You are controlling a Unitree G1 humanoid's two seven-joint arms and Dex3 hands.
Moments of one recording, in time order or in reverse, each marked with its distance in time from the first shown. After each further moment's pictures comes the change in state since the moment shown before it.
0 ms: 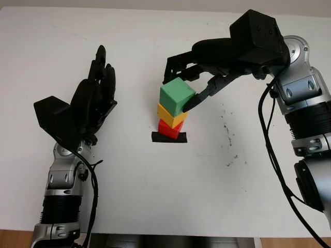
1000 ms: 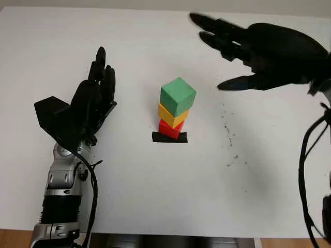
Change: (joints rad) left arm -0.002 0.004 0.002 0.021 0.001 -0.004 -0.005; right arm 0.476 -0.058 -0.430 -0.612 0.303 0.322 -0.292
